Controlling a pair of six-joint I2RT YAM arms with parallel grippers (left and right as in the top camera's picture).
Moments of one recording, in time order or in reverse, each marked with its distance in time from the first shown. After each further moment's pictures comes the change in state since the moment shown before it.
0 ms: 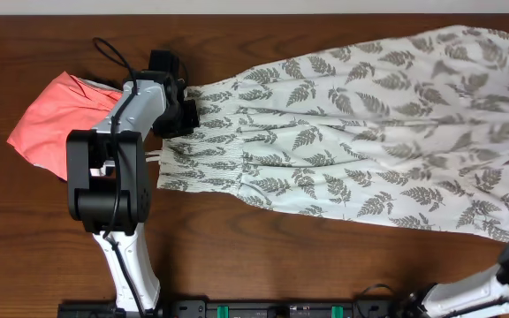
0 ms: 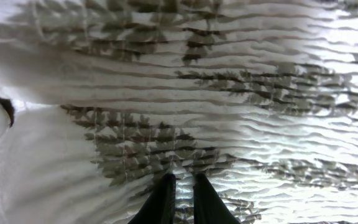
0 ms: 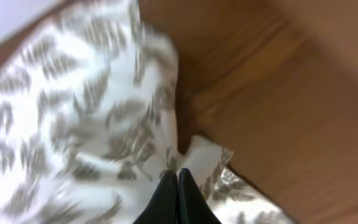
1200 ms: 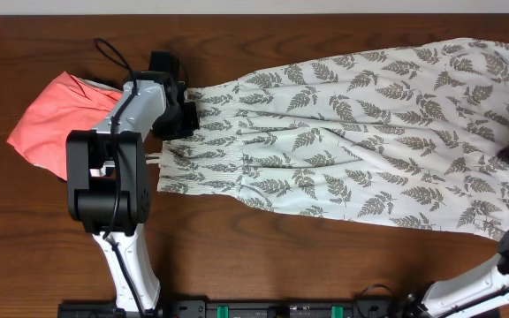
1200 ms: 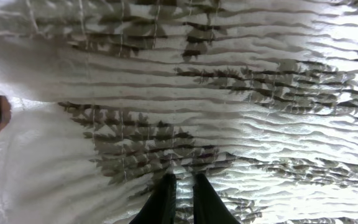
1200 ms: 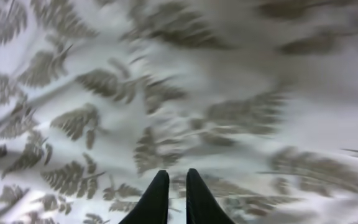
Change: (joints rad) left arm 0.000 -0.008 -0.005 -0.027 0.000 0.016; right arm 0.084 0.077 -0.027 -0.483 -0.071 -0.087
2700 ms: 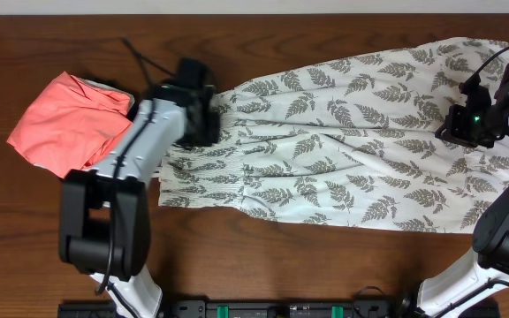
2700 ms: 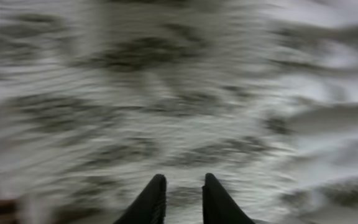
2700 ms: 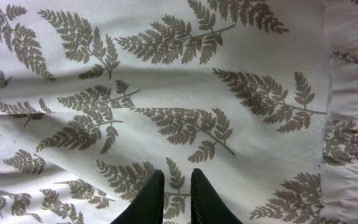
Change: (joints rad) left arm -0.123 -0.267 -0.157 0.009 -0.044 0.077; right arm 0.314 0.000 -0.034 0.042 0.012 -0.061
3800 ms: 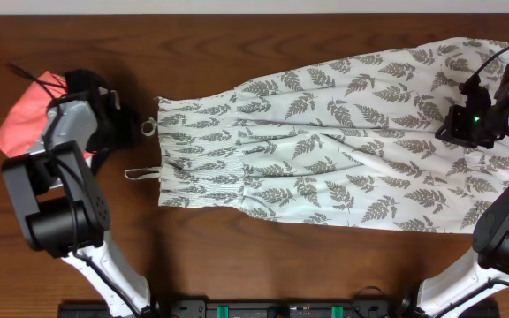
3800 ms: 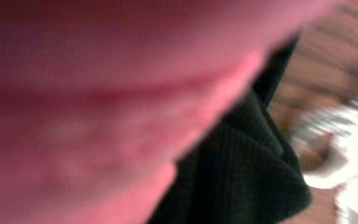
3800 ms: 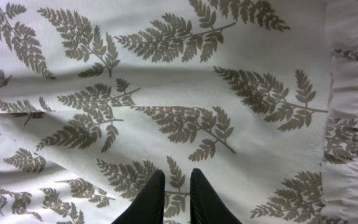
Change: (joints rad) left arm 0.481 0.169 0.001 0.166 -0.008 0.180; right arm 0.000 0.000 0.000 -0.004 0.000 0.000
